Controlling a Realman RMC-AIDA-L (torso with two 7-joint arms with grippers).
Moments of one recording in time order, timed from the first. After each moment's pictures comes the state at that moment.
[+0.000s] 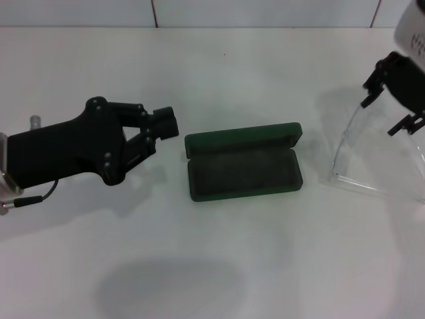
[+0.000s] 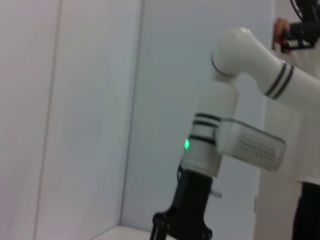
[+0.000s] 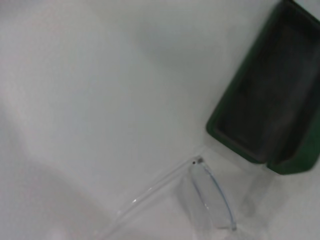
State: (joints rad) left arm -0.38 -2.09 0.84 0.74 1.60 1.81 -1.25; right arm 0.89 1.96 -1.27 -1.26 -2.68 -1.76 1.16
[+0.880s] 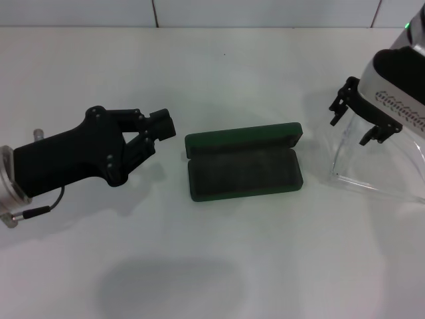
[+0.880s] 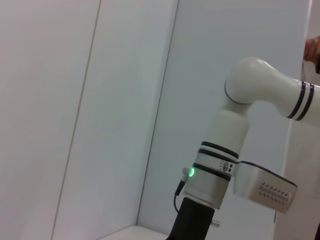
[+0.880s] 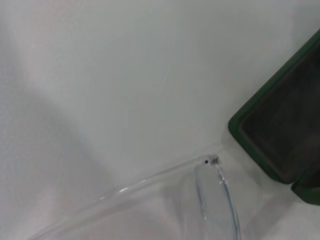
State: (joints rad) left arm -0.38 -2.09 0.82 0.62 1.60 1.77 -1.20; right arm 0.95 2.02 -1.31 -0.98 -2.73 -1.50 0.90
